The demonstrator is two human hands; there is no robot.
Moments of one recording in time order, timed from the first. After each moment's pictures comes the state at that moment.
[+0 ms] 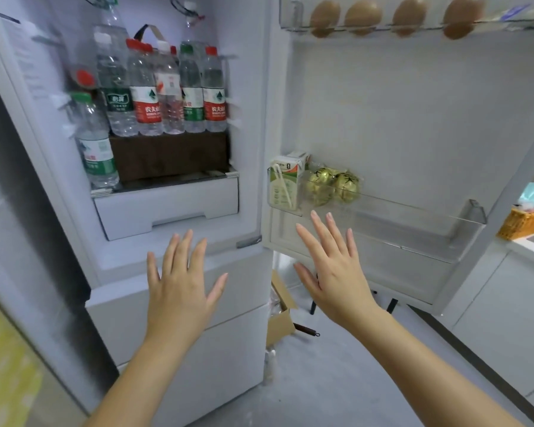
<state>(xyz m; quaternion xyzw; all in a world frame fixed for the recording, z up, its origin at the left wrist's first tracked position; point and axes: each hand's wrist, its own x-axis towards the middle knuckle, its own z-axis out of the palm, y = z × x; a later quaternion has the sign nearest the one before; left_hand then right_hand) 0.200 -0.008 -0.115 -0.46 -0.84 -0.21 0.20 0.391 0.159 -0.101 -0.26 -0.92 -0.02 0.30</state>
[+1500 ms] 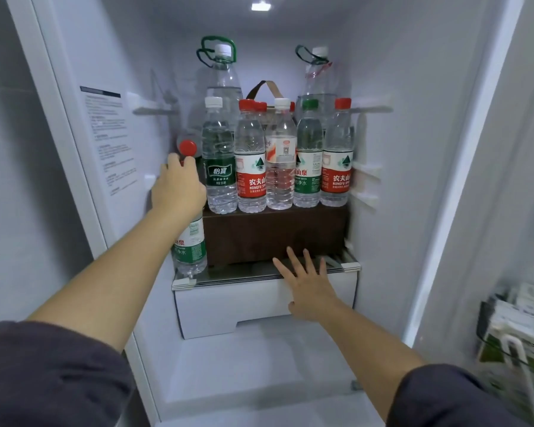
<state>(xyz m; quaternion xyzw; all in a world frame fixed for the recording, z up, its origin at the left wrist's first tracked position) -0.191 0.134 0.072 -0.25 -0.91 -0.19 0.28 -0.057 0.336 -0.128 -0.18 -0.98 -0.09 0.03</state>
